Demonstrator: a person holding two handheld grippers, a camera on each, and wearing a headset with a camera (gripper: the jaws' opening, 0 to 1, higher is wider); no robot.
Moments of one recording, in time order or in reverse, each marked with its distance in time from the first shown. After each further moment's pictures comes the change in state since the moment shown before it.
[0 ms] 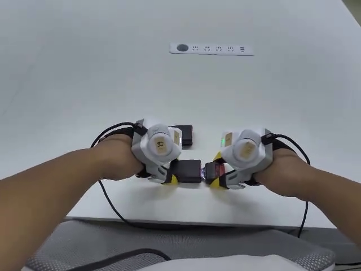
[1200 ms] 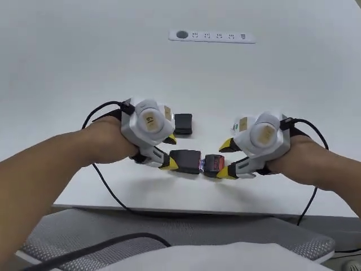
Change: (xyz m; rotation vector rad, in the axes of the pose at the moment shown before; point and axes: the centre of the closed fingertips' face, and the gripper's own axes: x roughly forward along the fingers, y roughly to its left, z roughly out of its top) left arm -0.029 0.015 0.011 -0.111 -0.087 0.036; right arm -0.032 0.001 -0.004 0.019 -0.045 0.023
